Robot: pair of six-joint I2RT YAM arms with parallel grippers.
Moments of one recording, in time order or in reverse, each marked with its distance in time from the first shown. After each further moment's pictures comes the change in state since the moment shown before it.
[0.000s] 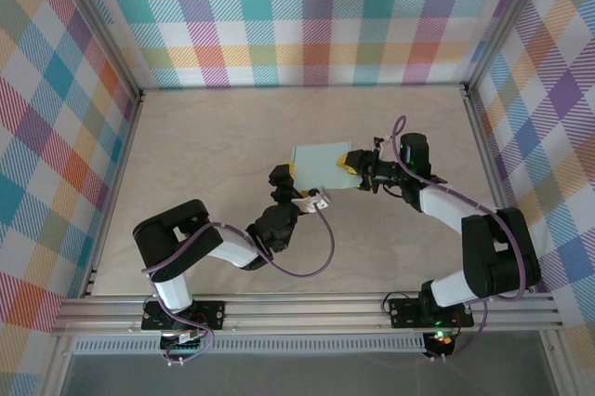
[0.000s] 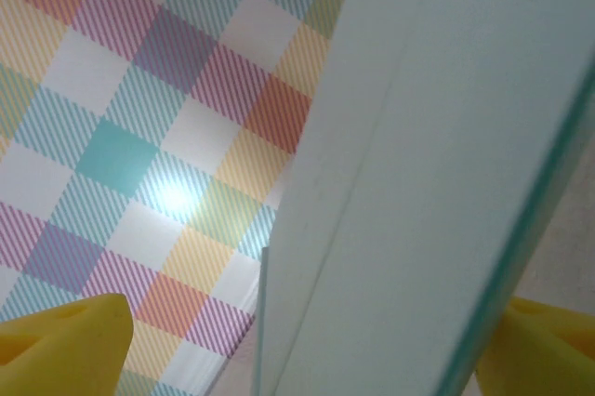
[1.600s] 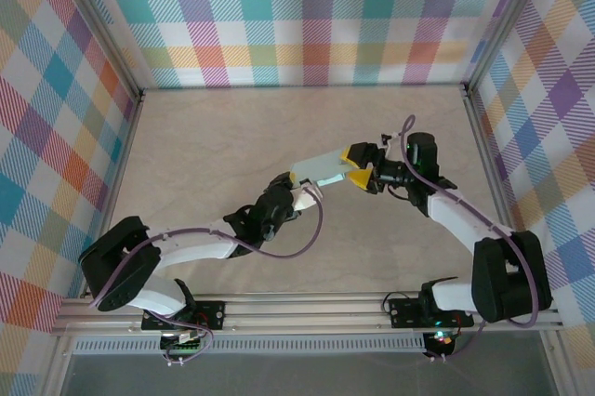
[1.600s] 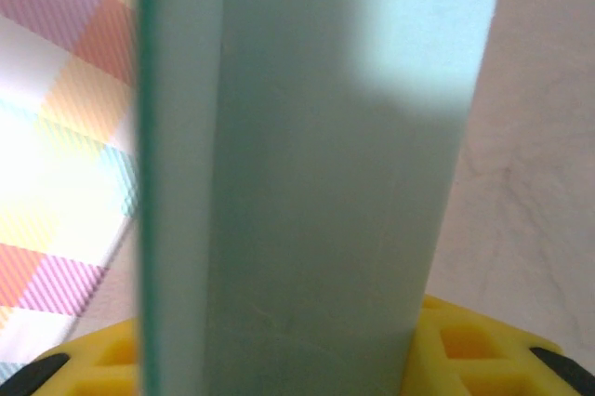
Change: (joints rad) left arm 0.074 -0.341 0.126 -0.975 0.255 -0.444; right arm -0.020 -0.154 0.004 -0.159 0.096 -0.106
